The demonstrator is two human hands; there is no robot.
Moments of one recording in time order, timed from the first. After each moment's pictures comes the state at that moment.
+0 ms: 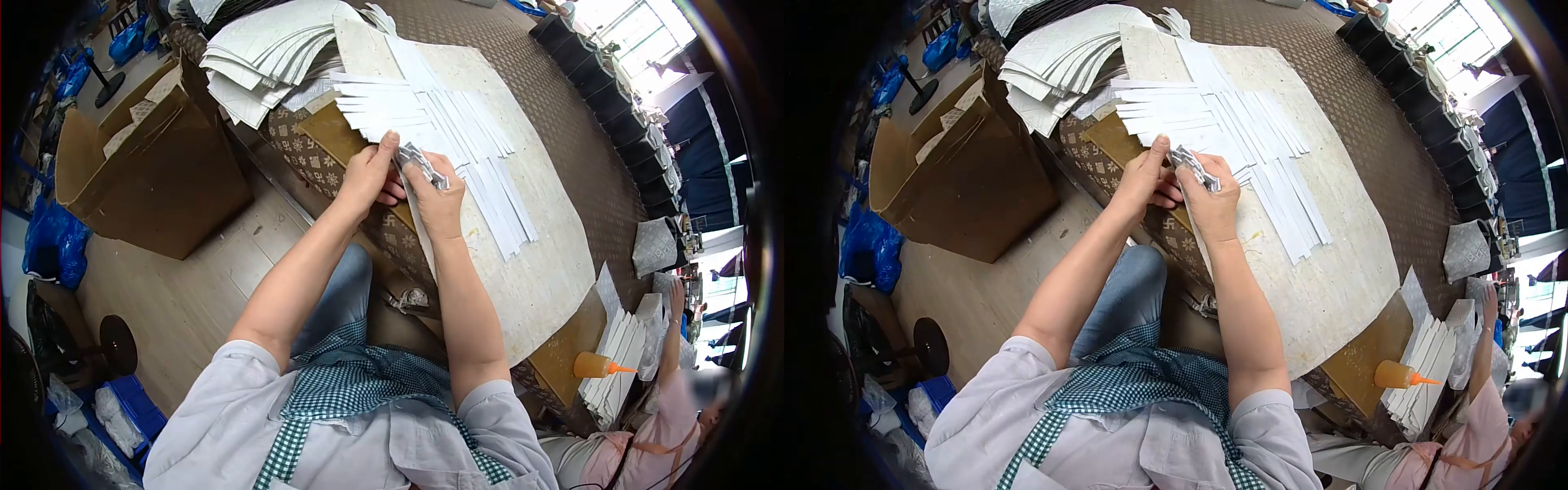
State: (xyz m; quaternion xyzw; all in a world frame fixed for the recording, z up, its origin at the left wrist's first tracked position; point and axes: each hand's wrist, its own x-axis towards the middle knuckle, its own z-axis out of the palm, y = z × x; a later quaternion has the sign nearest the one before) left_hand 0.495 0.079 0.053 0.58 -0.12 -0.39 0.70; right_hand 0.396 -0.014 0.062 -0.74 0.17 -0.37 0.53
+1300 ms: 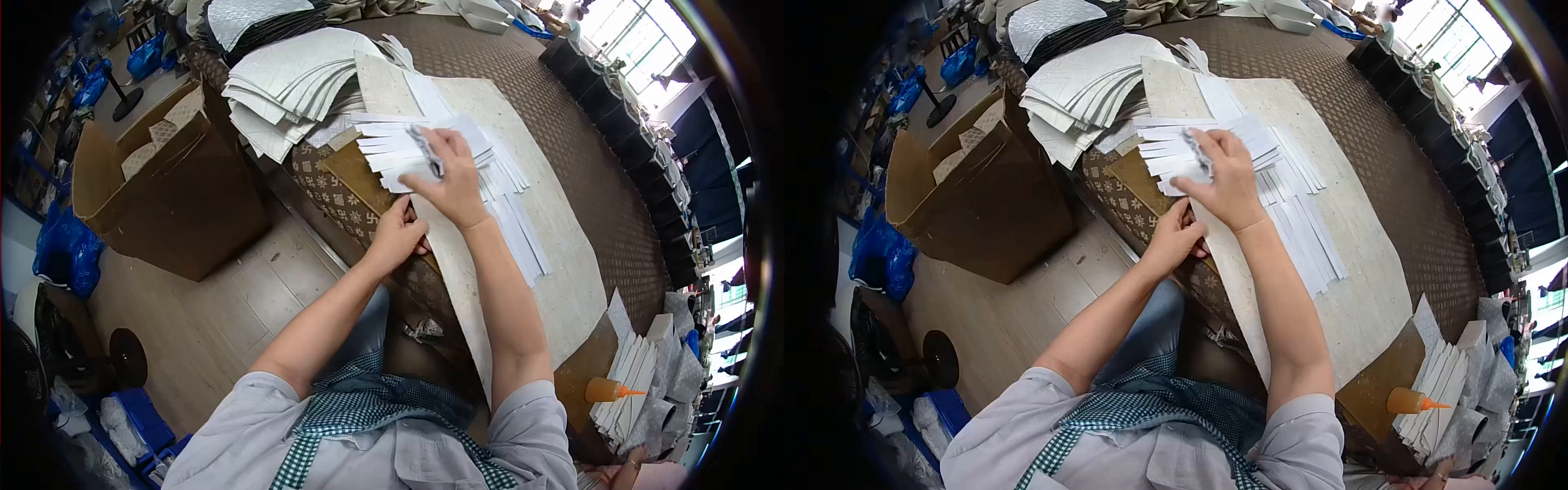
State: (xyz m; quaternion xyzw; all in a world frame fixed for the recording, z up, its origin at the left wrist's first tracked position) left_hand 0.472 0.081 0.034 0.53 -0.18 -0.37 0.74; right_hand 0.453 -0.043 0.123 -0.91 -0.01 -0.34 0.23
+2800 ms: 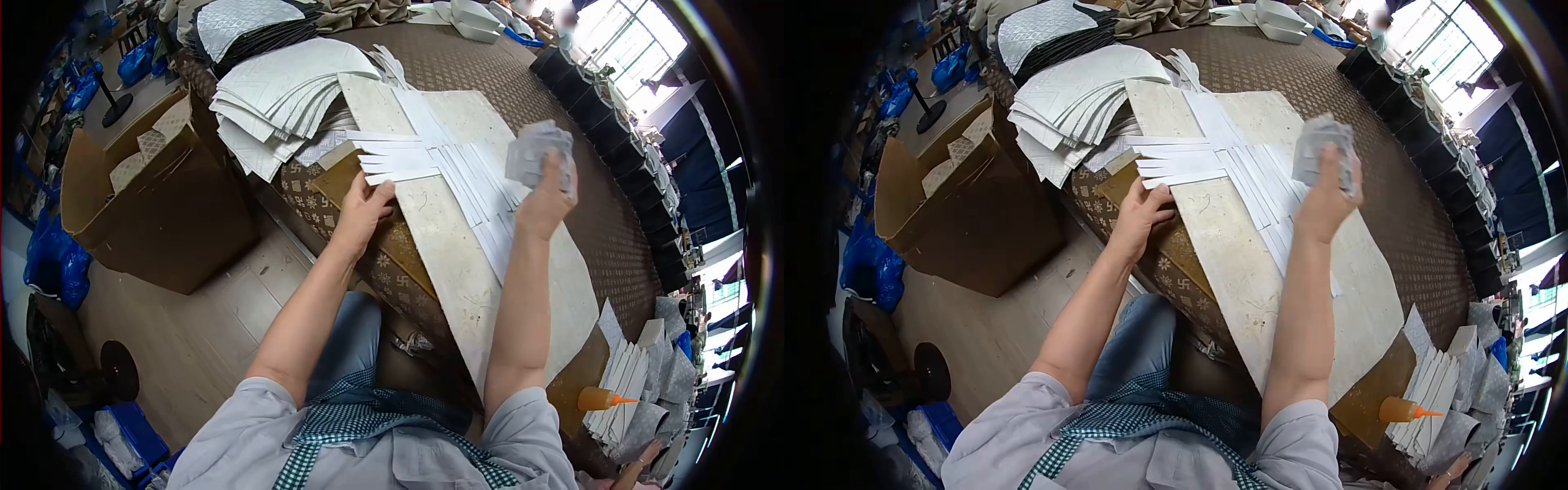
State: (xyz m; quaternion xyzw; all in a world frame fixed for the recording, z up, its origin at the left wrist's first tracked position) left_hand 0.538 0.082 0.050 0.51 -0.17 -0.28 0.80; right_hand 0.422 -0.114 0.164 -0.59 0.16 -0.63 0.48
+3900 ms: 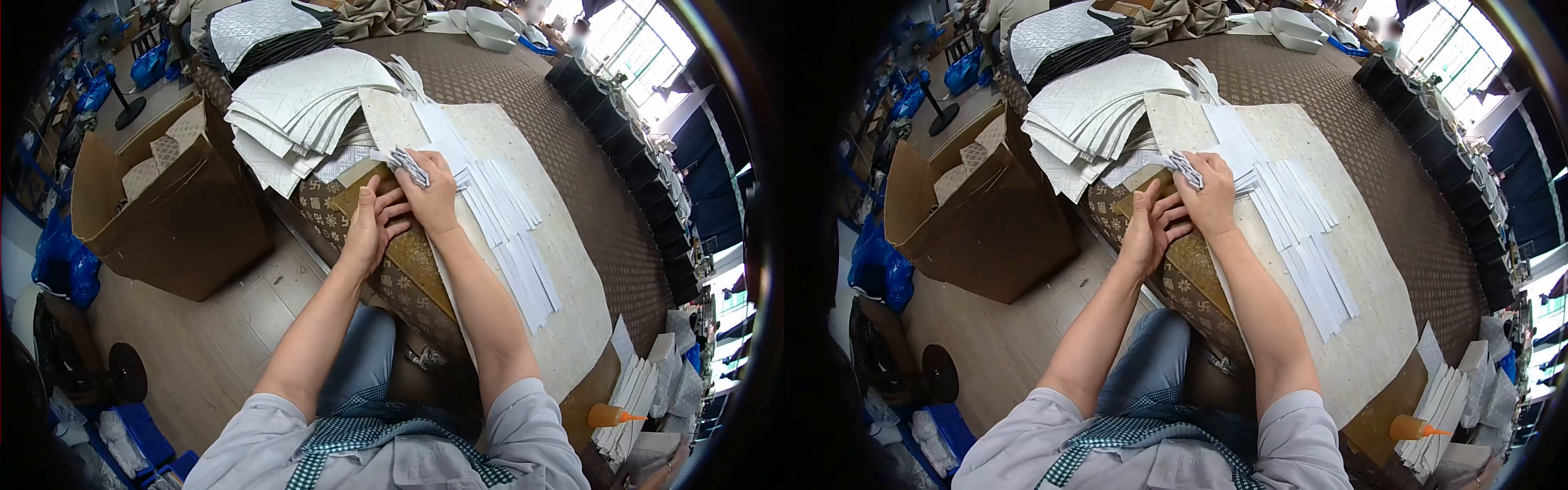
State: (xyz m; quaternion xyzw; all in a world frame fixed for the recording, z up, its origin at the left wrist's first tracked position) left_hand 0.558 0.086 0.035 0.39 -0.16 -0.32 0.85; right_hand 0.541 -0.047 0.069 -0.86 0.05 -0.41 0.31
